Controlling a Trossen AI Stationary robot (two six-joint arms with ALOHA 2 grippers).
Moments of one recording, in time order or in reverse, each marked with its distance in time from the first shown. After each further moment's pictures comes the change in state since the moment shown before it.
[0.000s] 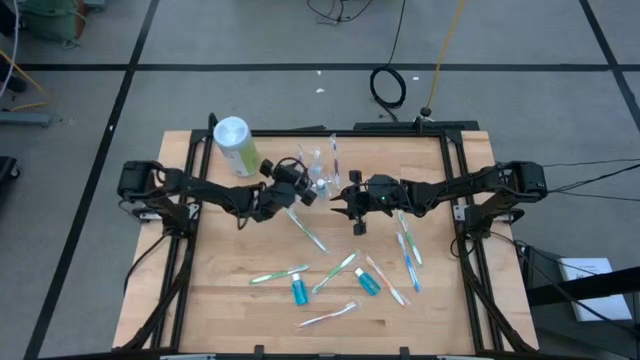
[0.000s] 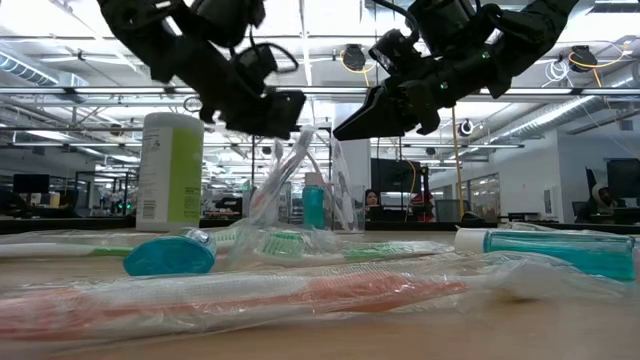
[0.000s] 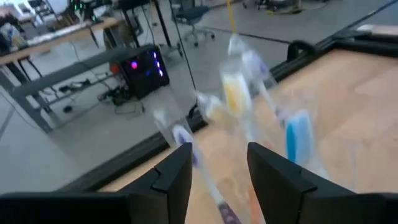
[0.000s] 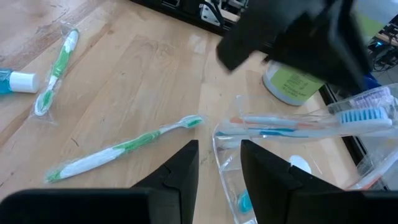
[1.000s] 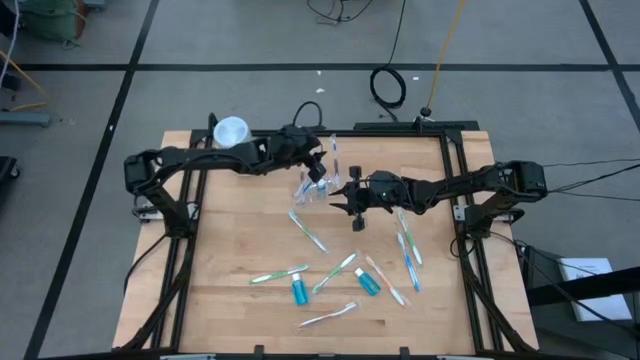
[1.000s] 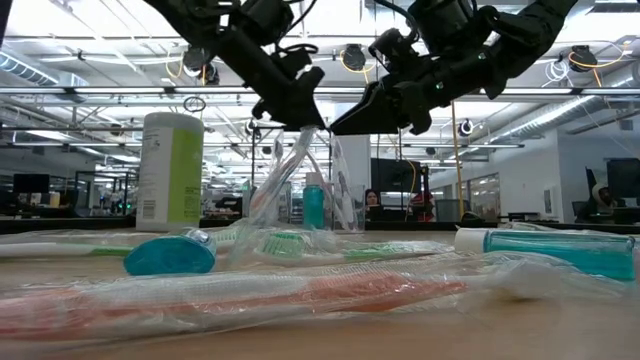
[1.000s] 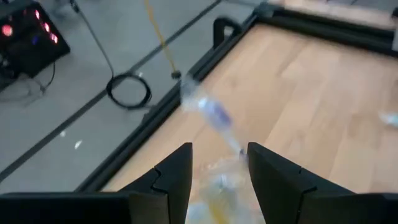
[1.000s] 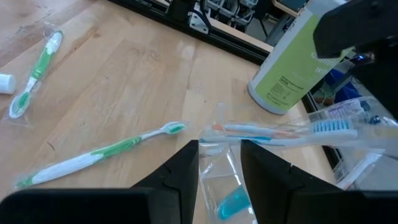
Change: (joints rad) left arm 0.321 0.048 0.361 -0.410 0.708 0.119; right arm -0.027 0.001 0.000 0.045 0.000 -0.053
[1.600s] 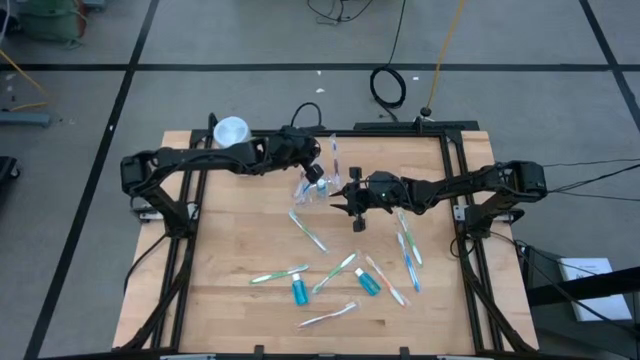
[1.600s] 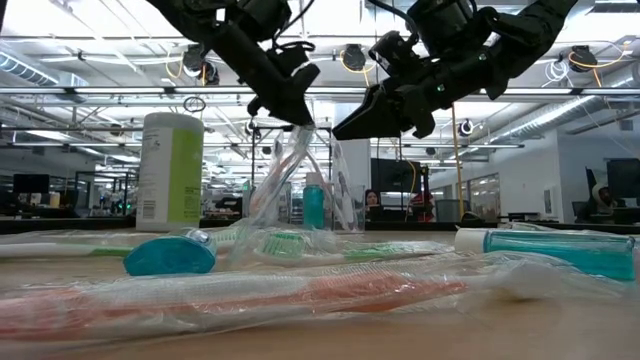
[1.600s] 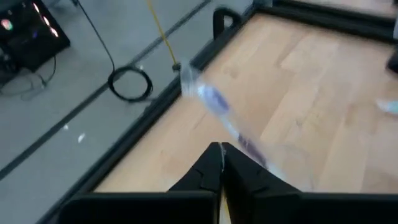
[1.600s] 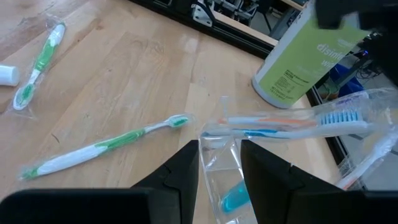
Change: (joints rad) left arm -0.016 -0.034 0.000 -0.070 -0.011 -0.005; right arm 0.000 0.000 0.000 -0.026 0.000 0.000
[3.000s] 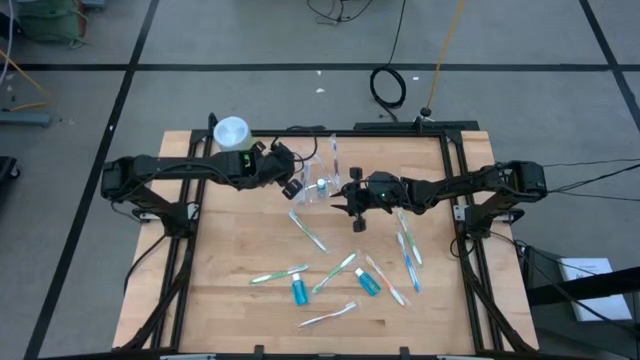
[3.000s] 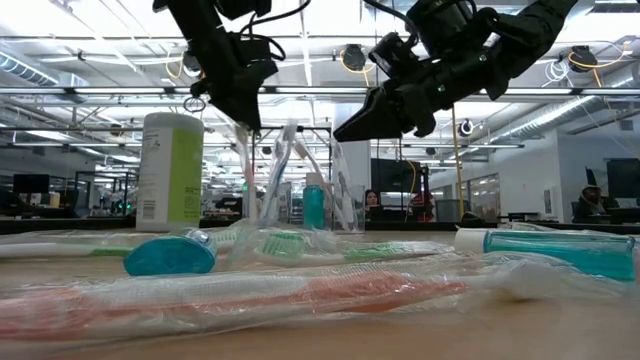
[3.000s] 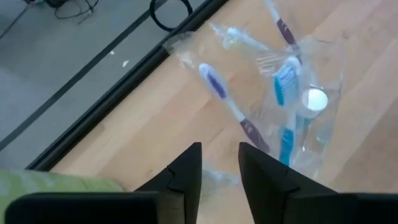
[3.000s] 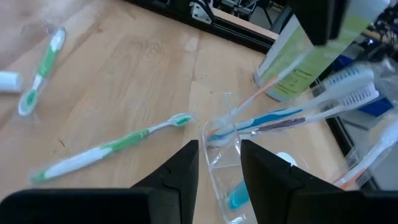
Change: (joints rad) left arm -0.140 -0.156 -0.013 -0.521 -0.228 -0.292; right arm 0.000 0.000 0.000 -0.011 0.000 0.052
